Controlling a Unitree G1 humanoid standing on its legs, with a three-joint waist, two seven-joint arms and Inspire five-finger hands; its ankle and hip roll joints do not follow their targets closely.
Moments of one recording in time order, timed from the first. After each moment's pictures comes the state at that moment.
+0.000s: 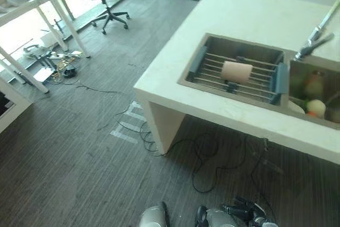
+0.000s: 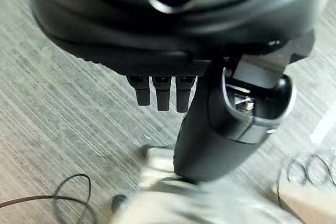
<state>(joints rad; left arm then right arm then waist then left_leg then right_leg) 0.04 0.19 -0.06 1.22 -0.50 0.01 0.05 -0.10 -0.27 0.14 1.27 0.39 -0.13 0.13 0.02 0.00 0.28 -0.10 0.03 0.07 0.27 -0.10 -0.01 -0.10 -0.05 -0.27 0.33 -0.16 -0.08</state>
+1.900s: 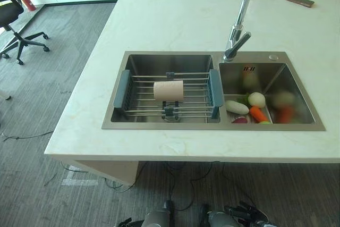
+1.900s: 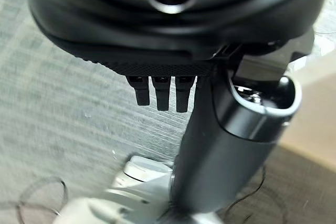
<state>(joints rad) 0.01 0.18 0.00 1.28 -0.59 0.03 0.11 -0.05 -0.24 0.05 1.29 0.44 -0.10 0.12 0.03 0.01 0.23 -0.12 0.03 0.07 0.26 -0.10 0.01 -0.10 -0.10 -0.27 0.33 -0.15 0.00</state>
